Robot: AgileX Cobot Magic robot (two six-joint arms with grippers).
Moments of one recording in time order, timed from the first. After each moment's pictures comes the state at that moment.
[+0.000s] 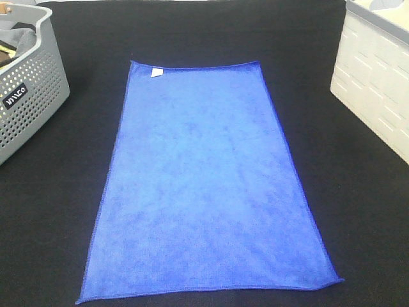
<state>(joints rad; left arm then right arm) 0.01 0.00 -0.50 -0.15 1.06 0.10 -0.01 0.00 -0.51 0.14 1.07 -0.15</state>
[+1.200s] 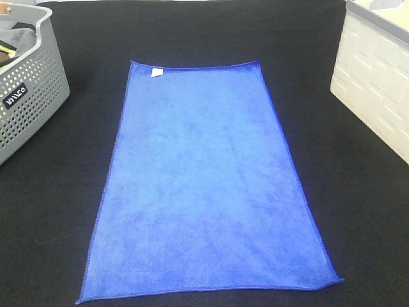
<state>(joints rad) 0.01 0.00 -0.50 -0.15 1.06 0.10 -0.01 0.00 -0.51 0.14 1.07 -0.15</state>
